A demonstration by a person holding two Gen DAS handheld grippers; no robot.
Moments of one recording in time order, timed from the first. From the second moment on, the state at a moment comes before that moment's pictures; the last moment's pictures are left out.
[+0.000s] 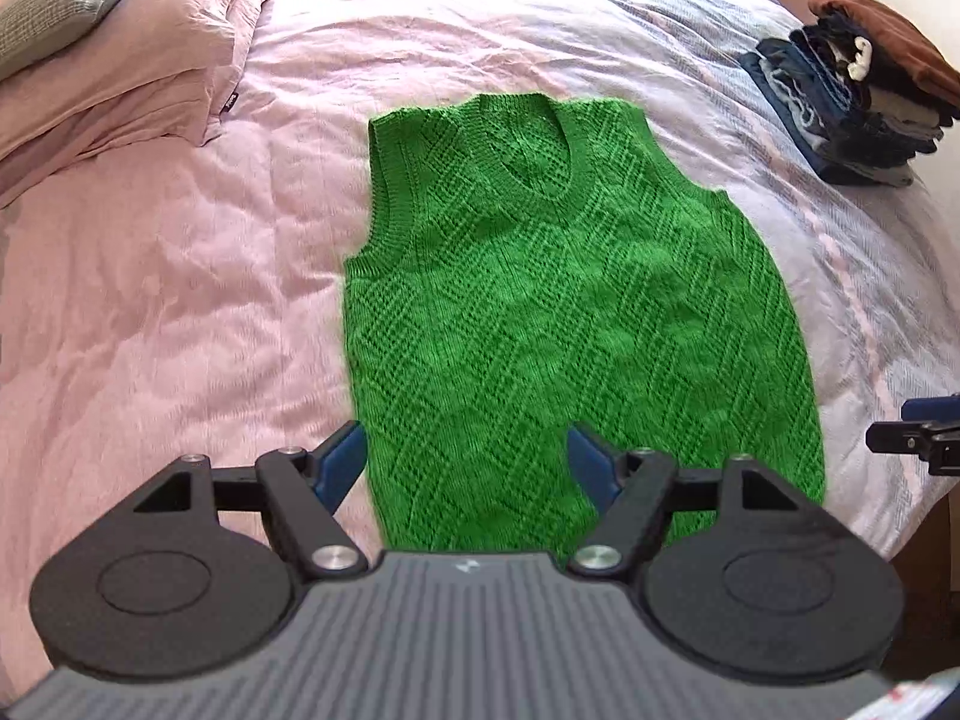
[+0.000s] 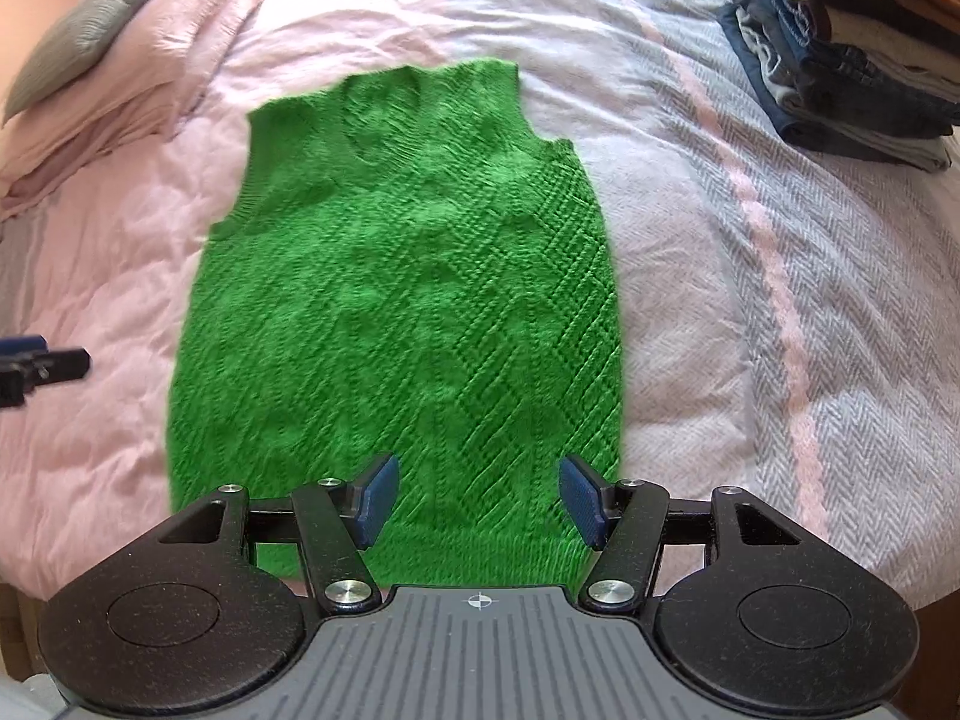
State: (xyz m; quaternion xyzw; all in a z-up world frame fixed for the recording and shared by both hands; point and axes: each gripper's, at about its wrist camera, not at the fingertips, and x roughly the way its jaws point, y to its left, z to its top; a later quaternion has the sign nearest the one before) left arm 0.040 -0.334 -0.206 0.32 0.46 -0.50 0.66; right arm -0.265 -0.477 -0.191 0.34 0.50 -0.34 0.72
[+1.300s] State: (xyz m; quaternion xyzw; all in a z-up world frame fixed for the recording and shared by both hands) left arm 0.183 -0.617 -0.381 0.38 0.35 -0.63 0.58; right arm -0.083 -0.835 -0.366 0.29 0.44 -0.19 0.83
